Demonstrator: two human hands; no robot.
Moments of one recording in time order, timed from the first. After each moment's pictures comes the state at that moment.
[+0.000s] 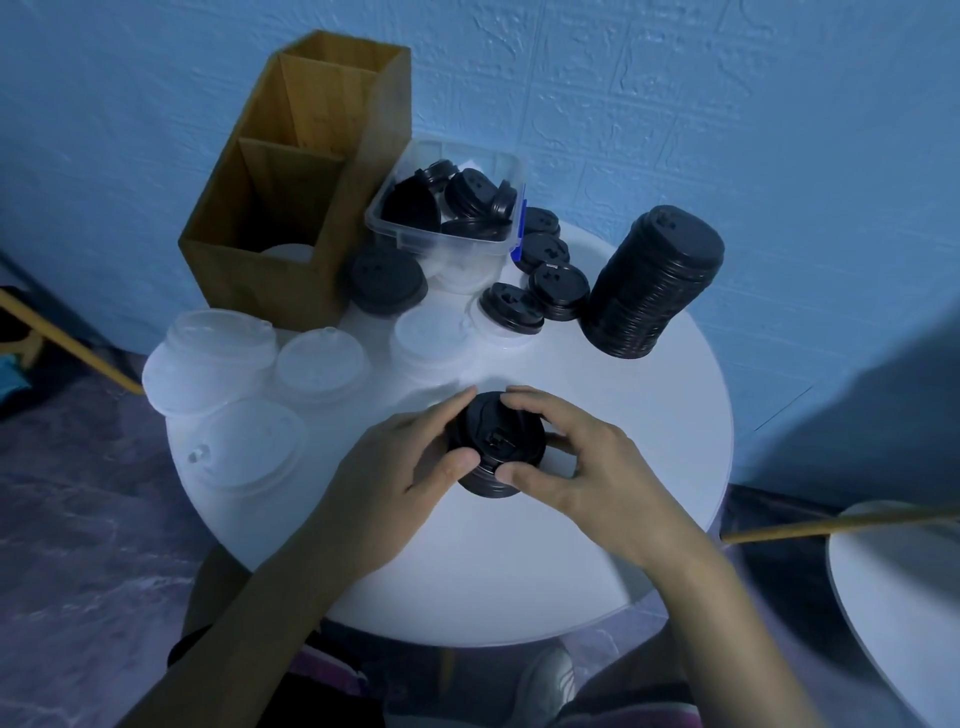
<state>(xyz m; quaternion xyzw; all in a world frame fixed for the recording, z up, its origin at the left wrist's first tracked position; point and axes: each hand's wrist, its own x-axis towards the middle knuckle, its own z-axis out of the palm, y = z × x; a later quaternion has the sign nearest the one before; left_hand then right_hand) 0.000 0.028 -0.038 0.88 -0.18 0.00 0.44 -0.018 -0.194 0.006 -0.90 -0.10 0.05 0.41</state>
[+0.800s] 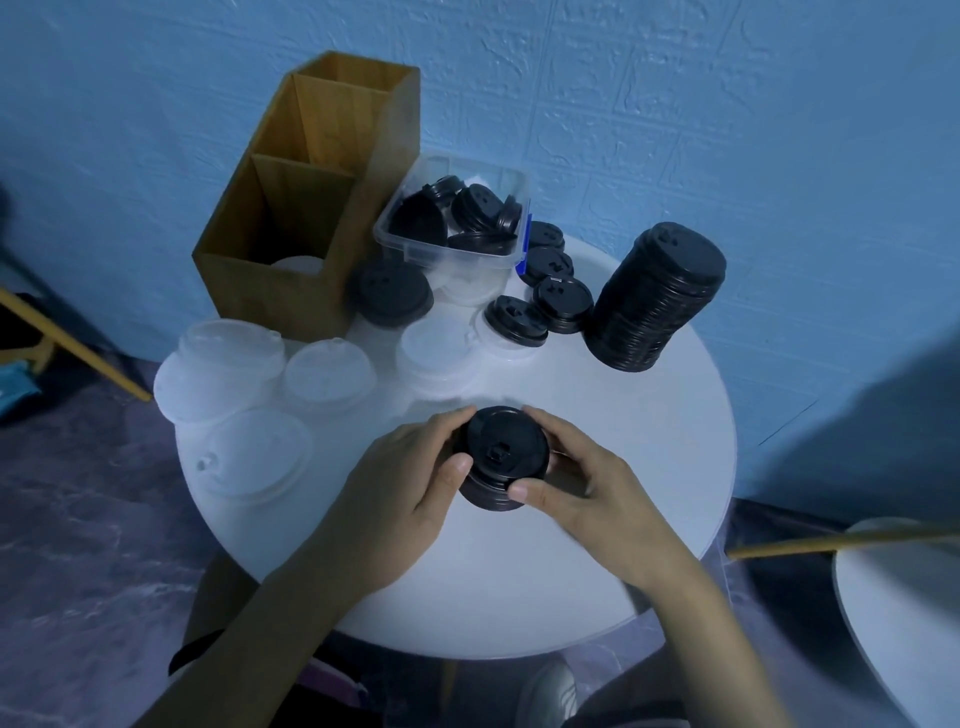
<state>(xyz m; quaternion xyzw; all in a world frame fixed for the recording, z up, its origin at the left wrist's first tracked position) -0.005 0.026 -0.038 0.89 -0.21 0.04 0.41 -0.022 -0.201 -0.018 -0.85 -0.06 0.07 0.52</state>
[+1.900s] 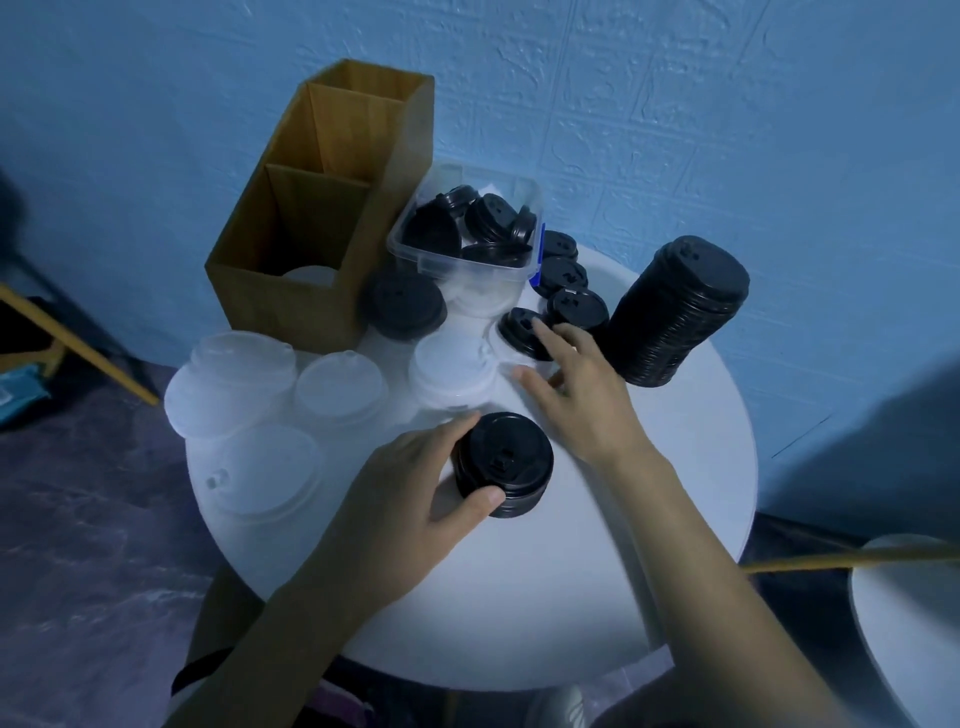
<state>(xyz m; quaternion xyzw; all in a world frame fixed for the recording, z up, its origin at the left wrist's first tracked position) 0.003 0.030 -0.038 0.91 -0.17 0.06 0.38 0.090 -0.186 -0.014 -0.96 -0.06 -0.08 0.27</state>
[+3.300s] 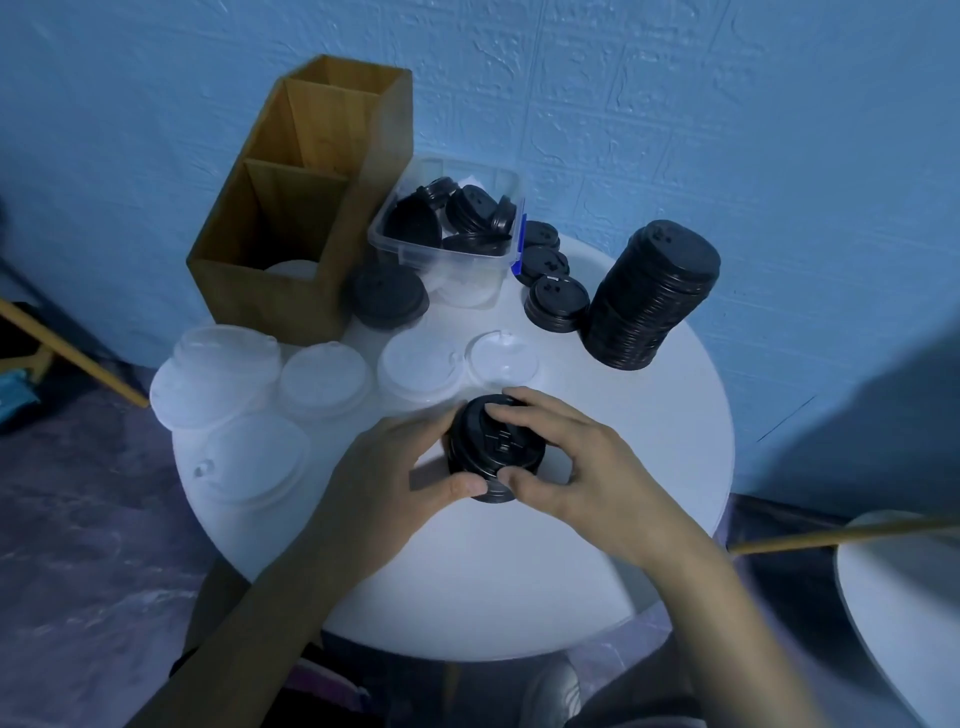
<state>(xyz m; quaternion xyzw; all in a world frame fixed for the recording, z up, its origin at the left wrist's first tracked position) 0.007 0.031 -0.031 0.90 -0.18 0.02 0.39 -0.009 -0.196 0.008 -0.90 -0.15 0.04 0.40</state>
